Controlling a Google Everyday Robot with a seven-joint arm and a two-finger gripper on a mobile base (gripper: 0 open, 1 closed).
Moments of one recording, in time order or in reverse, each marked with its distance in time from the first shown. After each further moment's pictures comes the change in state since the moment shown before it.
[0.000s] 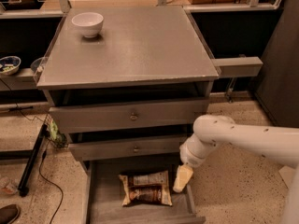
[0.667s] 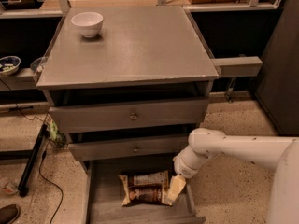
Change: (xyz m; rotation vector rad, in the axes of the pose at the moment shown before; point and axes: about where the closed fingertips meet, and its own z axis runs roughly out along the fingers) arm 0.001 0.018 0.061 -0.079 -0.063 0.020
